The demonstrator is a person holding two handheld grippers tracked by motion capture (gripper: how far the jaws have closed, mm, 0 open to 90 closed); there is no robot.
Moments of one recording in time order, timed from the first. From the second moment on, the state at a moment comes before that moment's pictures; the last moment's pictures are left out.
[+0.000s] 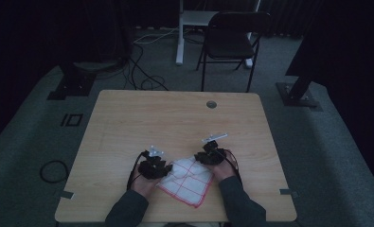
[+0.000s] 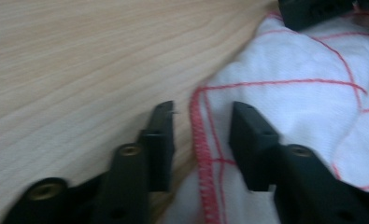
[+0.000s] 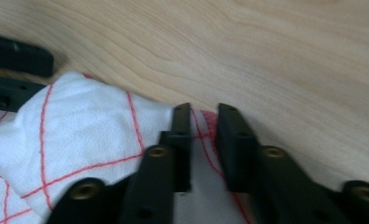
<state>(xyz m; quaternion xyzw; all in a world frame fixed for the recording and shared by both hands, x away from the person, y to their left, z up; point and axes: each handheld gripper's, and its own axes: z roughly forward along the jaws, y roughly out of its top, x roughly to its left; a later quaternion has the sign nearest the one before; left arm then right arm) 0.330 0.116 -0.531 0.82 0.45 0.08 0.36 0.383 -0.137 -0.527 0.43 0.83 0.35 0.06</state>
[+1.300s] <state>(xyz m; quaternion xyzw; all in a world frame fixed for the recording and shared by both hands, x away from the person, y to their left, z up) 0.325 0.101 -0.501 0.81 0.42 0.17 0.37 0.380 -0.128 -0.495 0.40 0.82 0.39 0.14</state>
